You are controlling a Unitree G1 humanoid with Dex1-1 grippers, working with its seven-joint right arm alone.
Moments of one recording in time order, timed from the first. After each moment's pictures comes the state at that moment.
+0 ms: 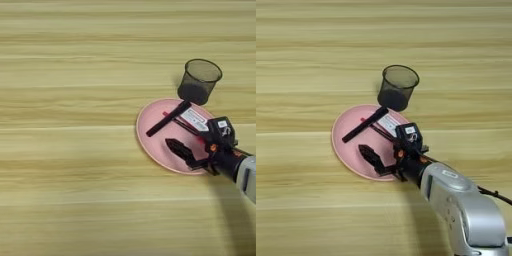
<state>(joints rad) 0.10 -0.37 -0.15 -0.44 0.37 0.85 0.45</state>
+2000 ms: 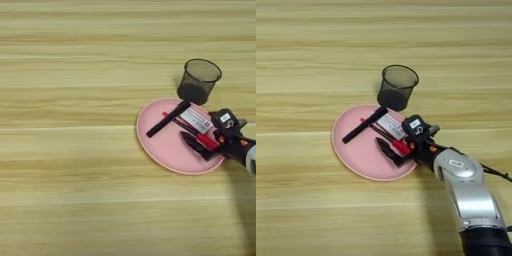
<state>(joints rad) -0.04 -0.48 -0.07 0.10 0.06 0.20 0.63</state>
